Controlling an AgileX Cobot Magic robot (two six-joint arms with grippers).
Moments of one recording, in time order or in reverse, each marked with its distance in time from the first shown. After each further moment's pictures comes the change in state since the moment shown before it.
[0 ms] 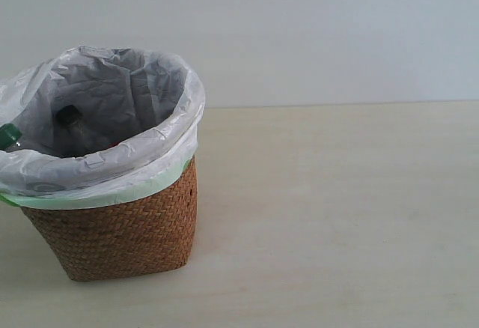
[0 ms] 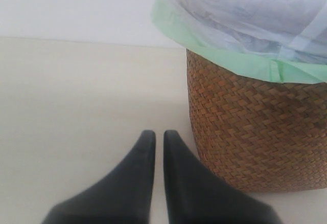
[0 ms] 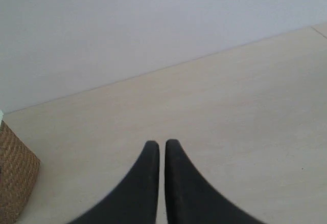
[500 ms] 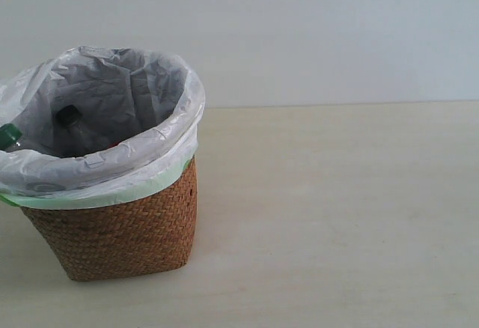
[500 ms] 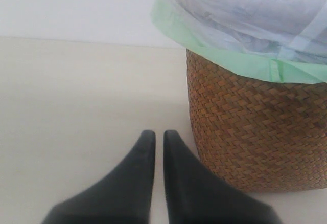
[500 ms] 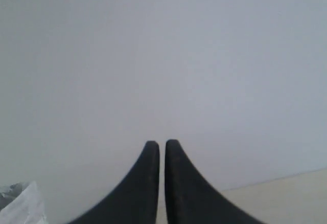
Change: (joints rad) left arm 0.000 0.000 0.000 0.000 0.000 0.000; right arm 0.000 0.001 0.308 0.029 -0.817 0.001
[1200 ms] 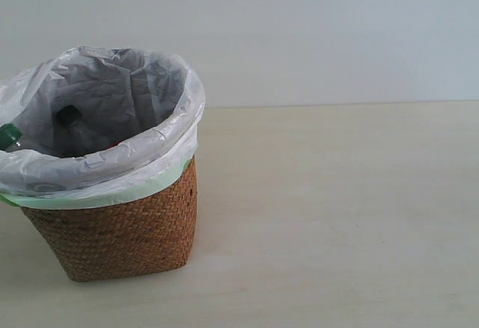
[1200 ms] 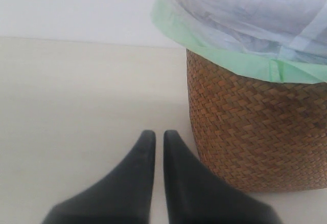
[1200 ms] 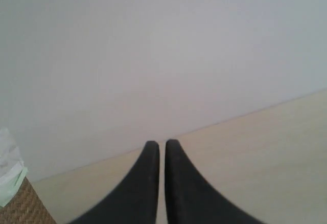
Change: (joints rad) left arm 0.000 0.000 0.000 0.000 0.000 0.000; right arm 0.000 -0.002 0.158 0.056 0.017 0.000
